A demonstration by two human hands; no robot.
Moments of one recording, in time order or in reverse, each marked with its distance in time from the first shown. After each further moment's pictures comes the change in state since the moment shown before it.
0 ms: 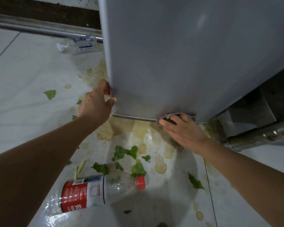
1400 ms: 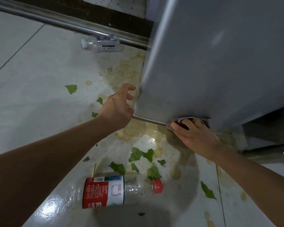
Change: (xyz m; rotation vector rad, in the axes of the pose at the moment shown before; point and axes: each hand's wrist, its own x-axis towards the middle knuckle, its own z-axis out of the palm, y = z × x) left_hand -0.006 -0.026 -0.017 -0.145 -0.107 0.131; right_hand 0.028 0.001 -0.031 -0.011 0.103 -0.048
